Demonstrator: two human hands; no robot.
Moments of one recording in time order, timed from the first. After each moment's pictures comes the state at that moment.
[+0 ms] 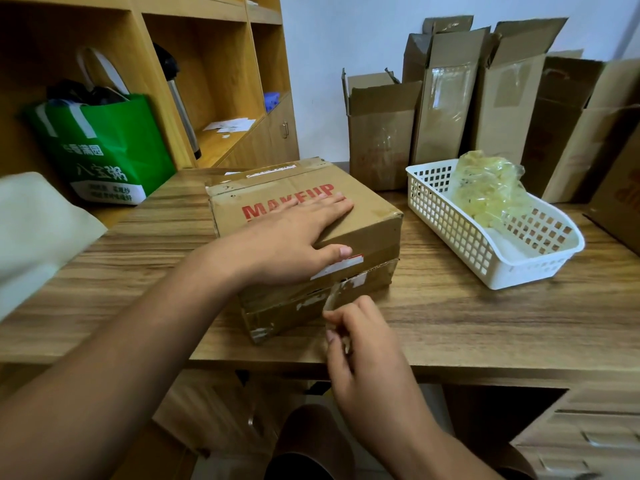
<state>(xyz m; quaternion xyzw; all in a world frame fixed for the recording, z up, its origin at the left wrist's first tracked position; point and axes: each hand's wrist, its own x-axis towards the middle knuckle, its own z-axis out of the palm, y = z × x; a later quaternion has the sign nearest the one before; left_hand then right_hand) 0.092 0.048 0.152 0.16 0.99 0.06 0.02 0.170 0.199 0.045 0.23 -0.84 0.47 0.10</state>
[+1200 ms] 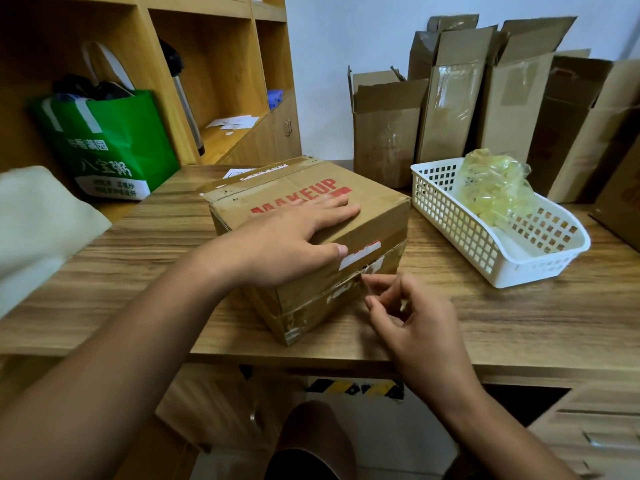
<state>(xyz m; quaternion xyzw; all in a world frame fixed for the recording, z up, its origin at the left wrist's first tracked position) 0.103 0.036 0.155 0.16 0.98 0.13 0.05 0.136 0.235 0.041 0.18 -0.80 0.56 0.13</state>
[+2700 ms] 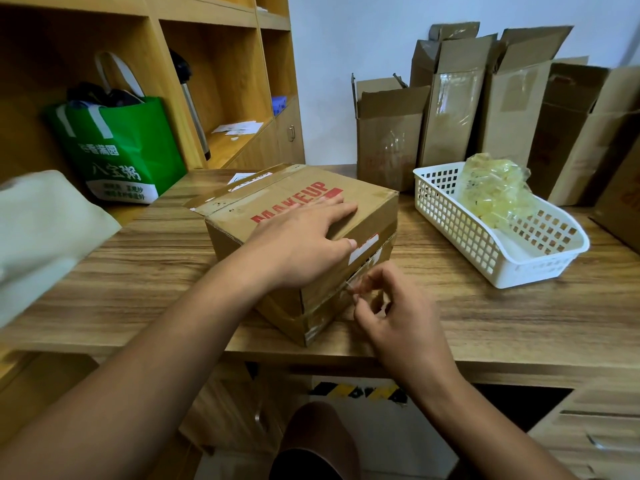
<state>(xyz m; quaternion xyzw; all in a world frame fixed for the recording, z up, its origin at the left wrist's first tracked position) 0.117 0.062 0.160 0.06 0.99 0.11 0.00 0.136 0.217 0.047 0.19 -0.84 0.49 0.14</state>
